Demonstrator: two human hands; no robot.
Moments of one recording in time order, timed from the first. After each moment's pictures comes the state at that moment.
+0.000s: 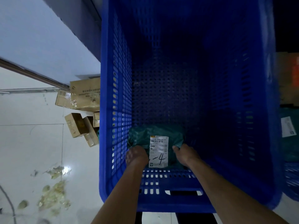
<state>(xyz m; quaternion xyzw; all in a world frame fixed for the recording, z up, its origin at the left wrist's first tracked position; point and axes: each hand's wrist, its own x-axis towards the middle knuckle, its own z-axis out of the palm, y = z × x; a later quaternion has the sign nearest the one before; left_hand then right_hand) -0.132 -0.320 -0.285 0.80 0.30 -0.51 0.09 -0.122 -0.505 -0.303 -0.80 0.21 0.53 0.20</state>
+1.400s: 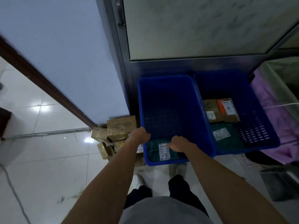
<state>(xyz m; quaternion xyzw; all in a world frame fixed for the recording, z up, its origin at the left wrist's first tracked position) -0.119 -0.208 0.056 0.90 0.05 -0.38 0.21 -0.153 -0.414 0.059 -0.86 0.09 0.46 0.17</state>
